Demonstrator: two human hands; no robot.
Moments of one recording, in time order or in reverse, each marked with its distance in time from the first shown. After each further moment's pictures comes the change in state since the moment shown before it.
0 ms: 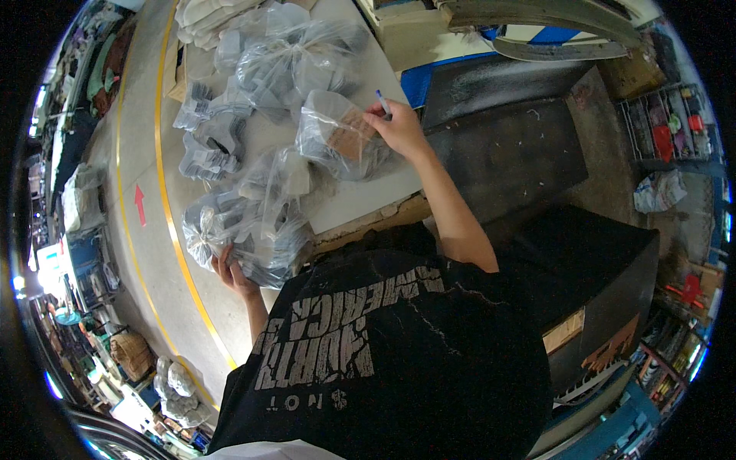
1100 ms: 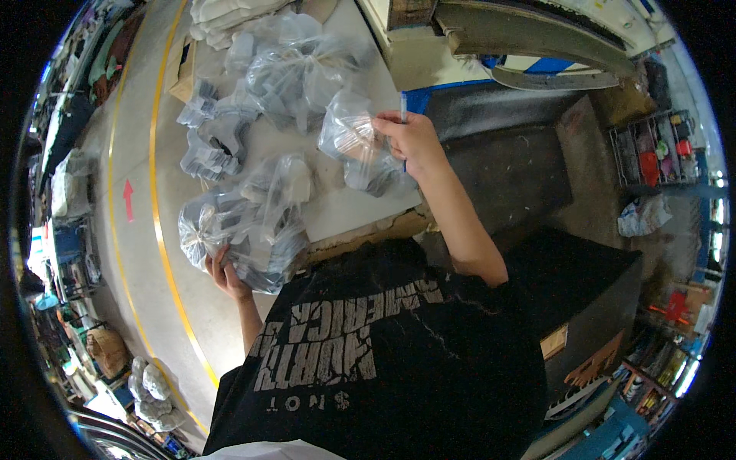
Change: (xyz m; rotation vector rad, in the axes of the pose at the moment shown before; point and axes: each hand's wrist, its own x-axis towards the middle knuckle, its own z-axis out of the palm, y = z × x) left_hand 0.002 0.000 0.006 0.043 0.026 -0.030; right_hand -0.011 -0.096 -0.029 0.576 -0.028 0.449
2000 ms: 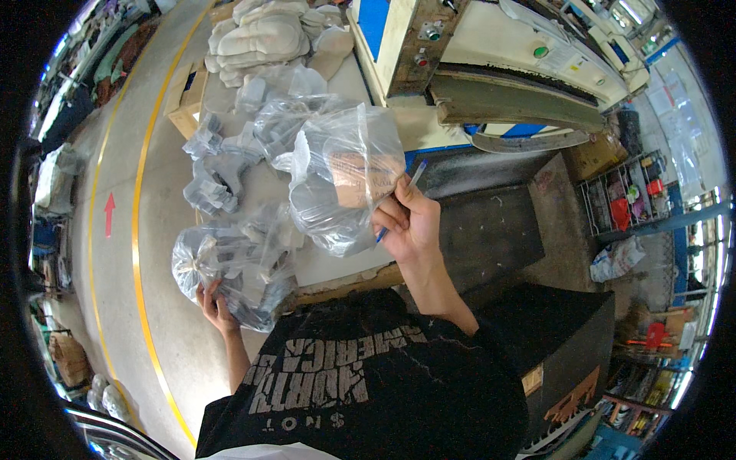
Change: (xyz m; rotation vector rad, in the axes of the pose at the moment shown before) left_hand 0.000 0.011 0.003 -0.095 0.073 0.020; right_hand -0.081 -0.037 0.045 0.877 -0.357 -0.075
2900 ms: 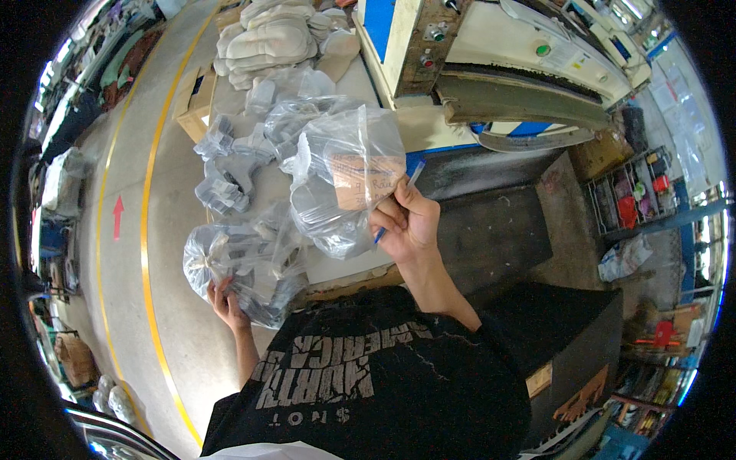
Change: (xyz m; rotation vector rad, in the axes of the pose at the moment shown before) left_hand 0.000 0.003 -0.001 0.026 -0.008 0.025; right_hand -0.003 0.017 0.001 0.073 -0.121 0.033
